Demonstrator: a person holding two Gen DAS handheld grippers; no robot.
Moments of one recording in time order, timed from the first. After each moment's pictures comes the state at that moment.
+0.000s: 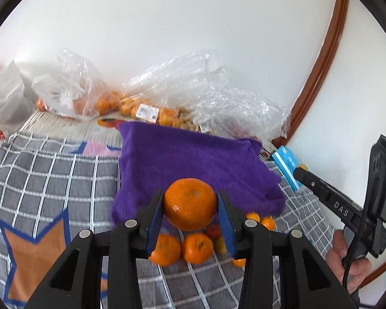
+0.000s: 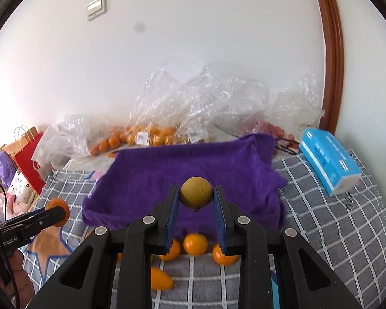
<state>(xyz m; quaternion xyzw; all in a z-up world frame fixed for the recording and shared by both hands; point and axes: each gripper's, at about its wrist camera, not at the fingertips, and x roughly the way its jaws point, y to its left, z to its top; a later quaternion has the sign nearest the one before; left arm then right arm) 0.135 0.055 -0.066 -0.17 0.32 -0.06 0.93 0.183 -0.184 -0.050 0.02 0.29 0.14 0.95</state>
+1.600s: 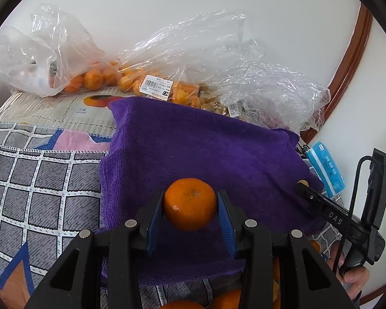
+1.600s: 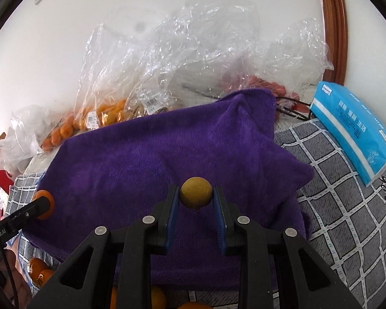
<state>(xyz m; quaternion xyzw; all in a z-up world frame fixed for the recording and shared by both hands) 0.226 0.058 -0.136 -0.17 0.36 -0.04 0.91 0.288 -0.199 -0.145 0.05 0.37 0.10 0.92</state>
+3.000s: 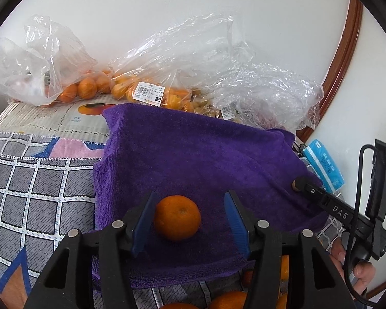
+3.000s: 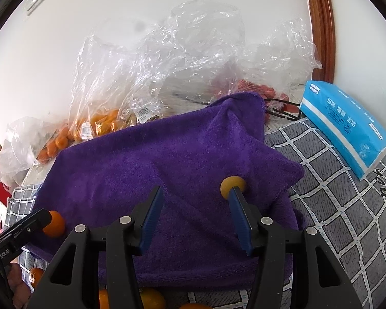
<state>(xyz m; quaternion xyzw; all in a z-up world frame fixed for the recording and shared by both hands) 0.224 0.053 -0.134 -0.16 0.34 -0.04 0.93 0.283 -0.202 -0.139 0.07 0.35 0.08 0.93</state>
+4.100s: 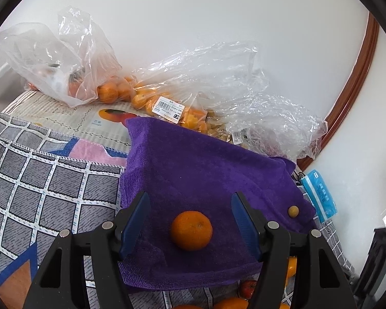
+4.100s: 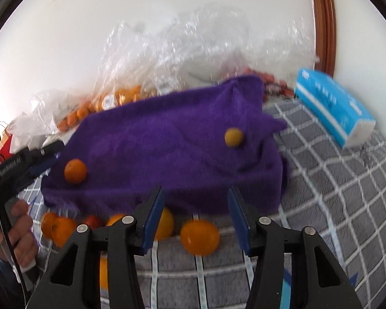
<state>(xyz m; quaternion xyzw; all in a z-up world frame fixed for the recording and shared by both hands) 0.212 0.082 -0.127 -0.22 0.30 -0.02 0.93 0.211 -0.213 -0.150 0.05 0.39 0.11 0.91</state>
